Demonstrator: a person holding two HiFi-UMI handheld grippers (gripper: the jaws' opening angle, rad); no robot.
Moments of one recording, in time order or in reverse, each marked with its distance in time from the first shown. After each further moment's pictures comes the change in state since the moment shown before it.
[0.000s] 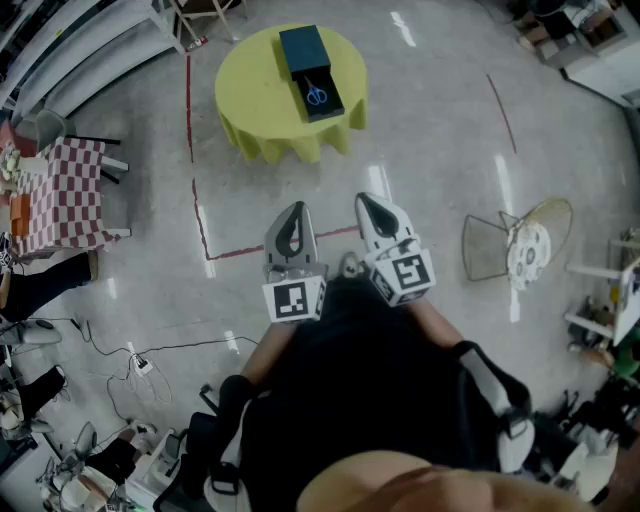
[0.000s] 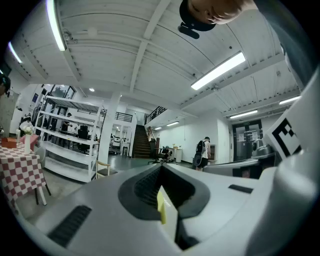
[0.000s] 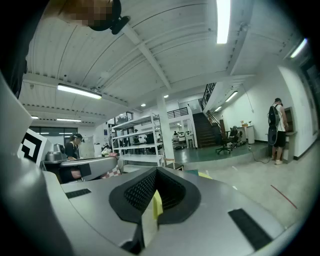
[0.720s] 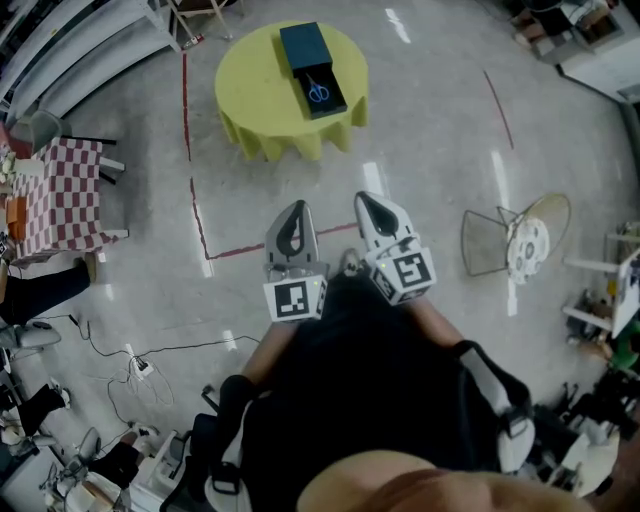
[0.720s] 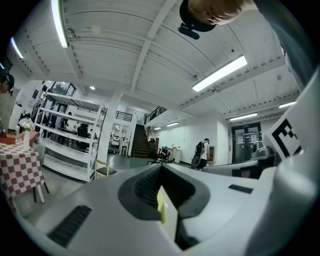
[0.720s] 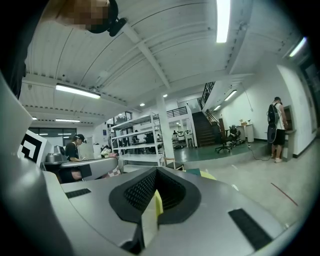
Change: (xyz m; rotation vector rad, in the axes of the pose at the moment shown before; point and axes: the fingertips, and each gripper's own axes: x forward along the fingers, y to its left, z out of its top) left arm -0.007 0.021 0.002 -0.018 -0.007 -0.017; right arm 0.011 0.021 -0.002 0.012 0.011 -0.013
